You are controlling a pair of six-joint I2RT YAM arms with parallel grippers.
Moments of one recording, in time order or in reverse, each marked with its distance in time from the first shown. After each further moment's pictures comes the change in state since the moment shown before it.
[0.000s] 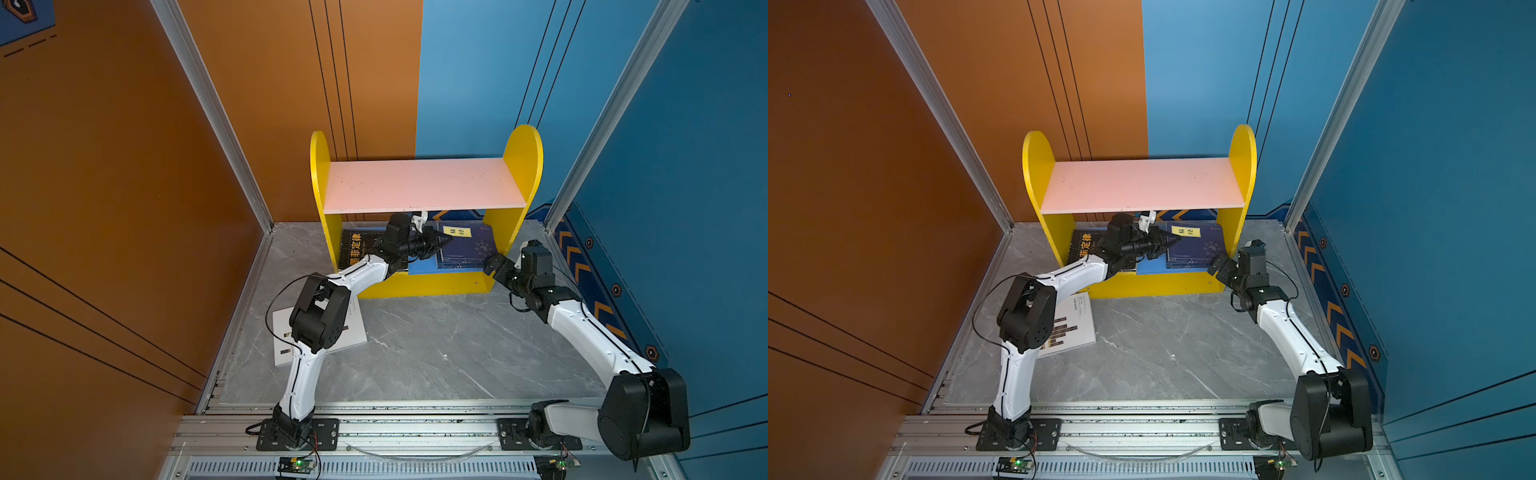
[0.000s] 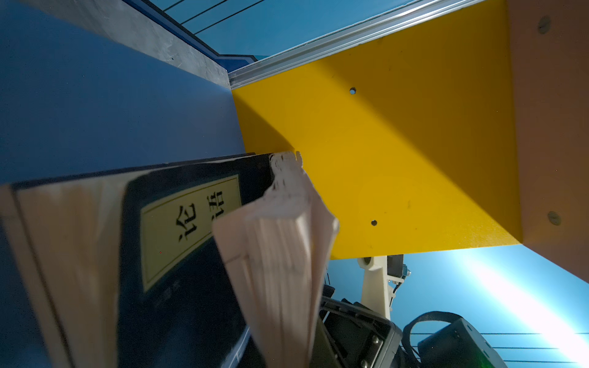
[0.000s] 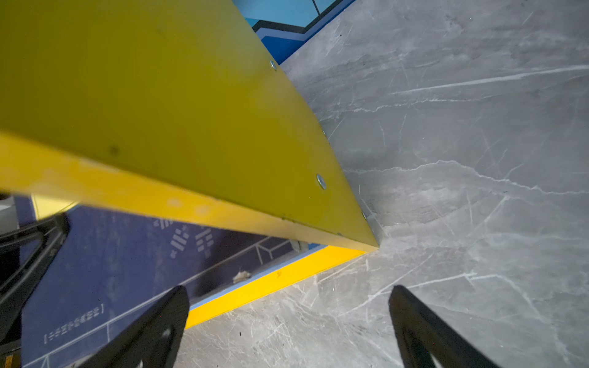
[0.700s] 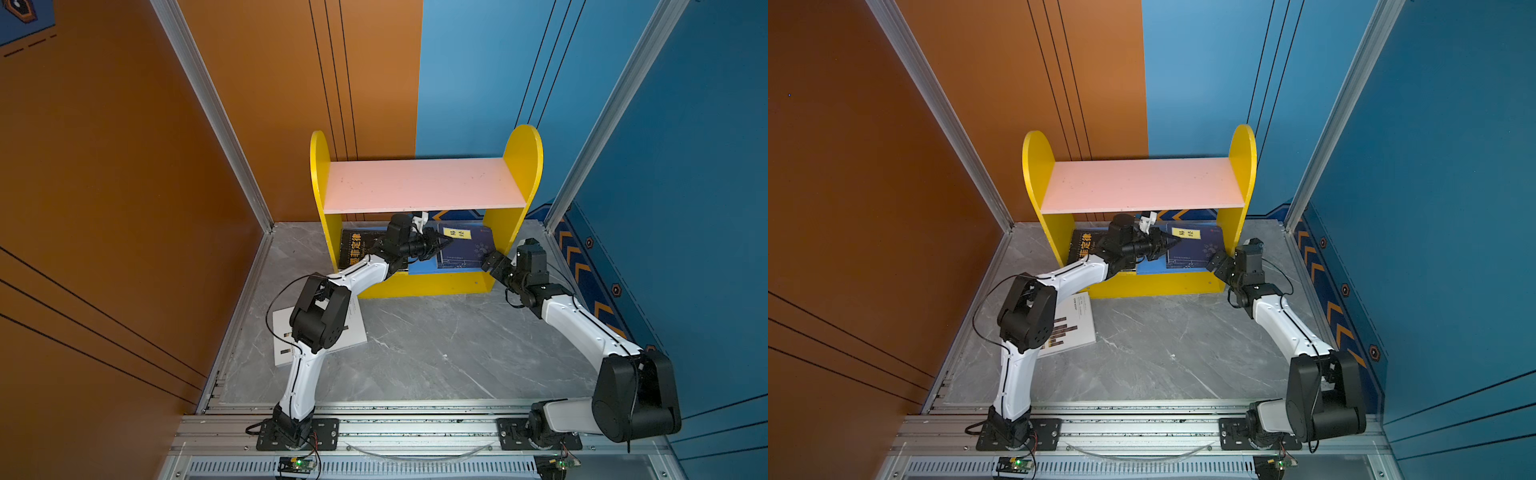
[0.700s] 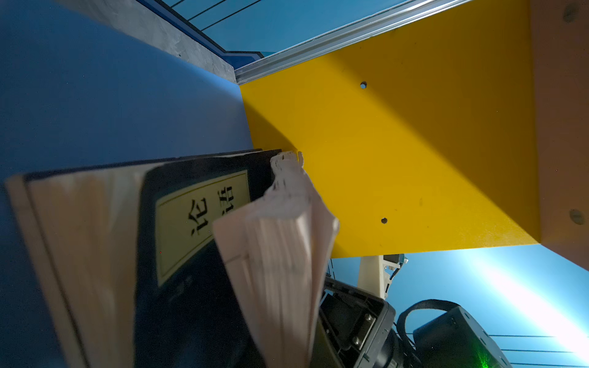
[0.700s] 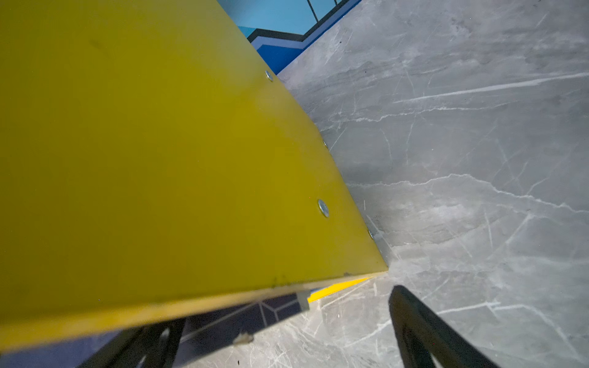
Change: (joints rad) left arm -0.003 0.001 0.001 -0.029 -0.007 0.022; right arm 0.000 0.085 0.000 0.100 0.024 0.018
